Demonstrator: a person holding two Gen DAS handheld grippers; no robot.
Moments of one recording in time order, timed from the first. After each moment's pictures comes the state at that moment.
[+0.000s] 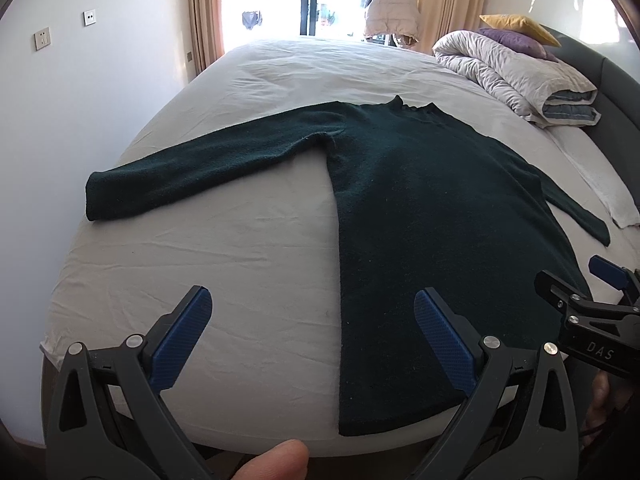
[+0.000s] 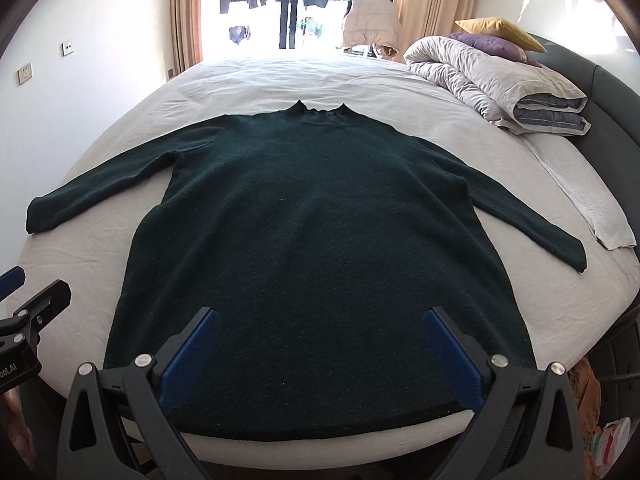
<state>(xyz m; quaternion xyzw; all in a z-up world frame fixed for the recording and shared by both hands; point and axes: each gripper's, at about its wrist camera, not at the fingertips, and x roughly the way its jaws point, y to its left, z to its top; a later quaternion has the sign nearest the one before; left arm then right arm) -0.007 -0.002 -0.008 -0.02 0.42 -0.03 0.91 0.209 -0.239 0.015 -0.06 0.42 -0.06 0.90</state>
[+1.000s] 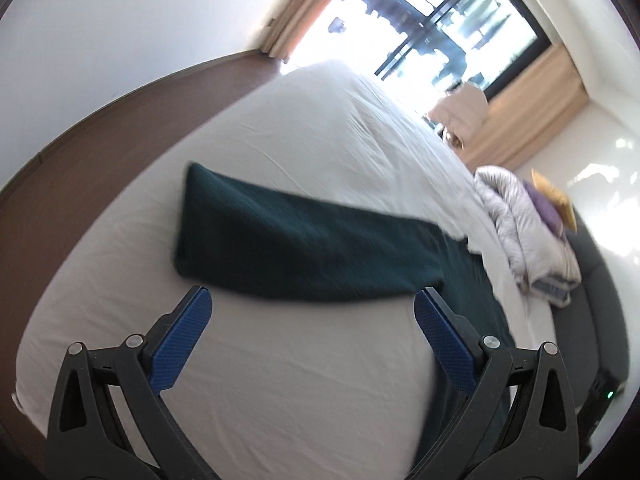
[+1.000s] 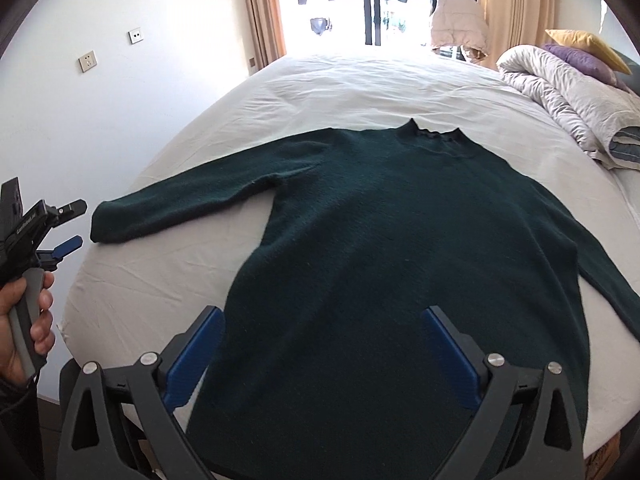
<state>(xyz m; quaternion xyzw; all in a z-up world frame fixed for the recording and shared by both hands) 0.105 0.279 -0.040 -0.32 0.38 0.00 0.87 0.287 -0.180 0.031 -0.05 0.44 0.11 0.89</state>
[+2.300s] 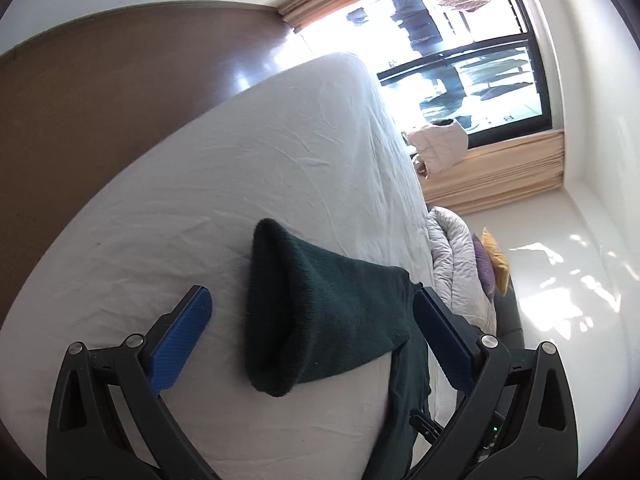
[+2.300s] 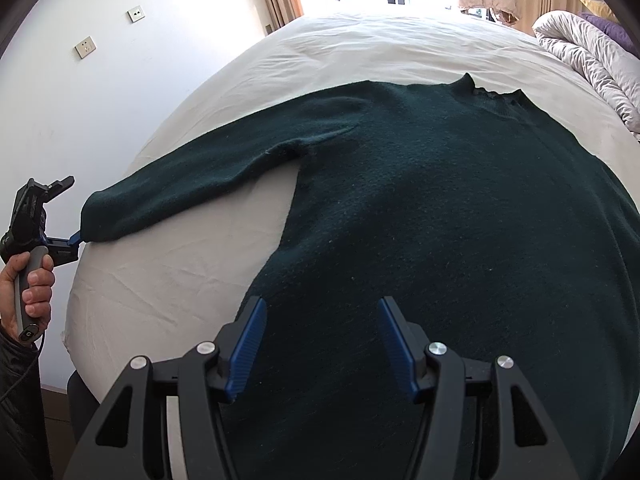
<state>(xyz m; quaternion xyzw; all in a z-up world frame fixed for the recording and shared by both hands) 0.195 0.420 -0.143 -0.50 0.38 -0.08 0.77 0.351 -0.152 -0.027 -0.03 0.51 0.15 0.85</state>
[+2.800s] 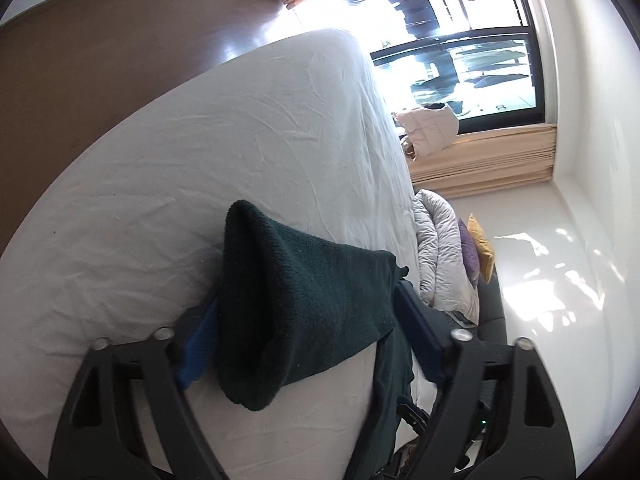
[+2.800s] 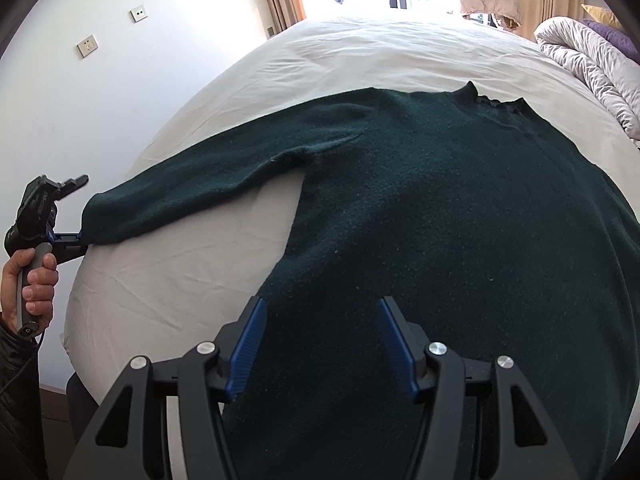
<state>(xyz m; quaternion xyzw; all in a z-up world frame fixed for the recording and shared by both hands) 0.215 0.398 -0.165 -0.52 0.40 -0.12 0.75 0.353 -0.150 -0.026 -0.03 0.50 0.15 0.85</state>
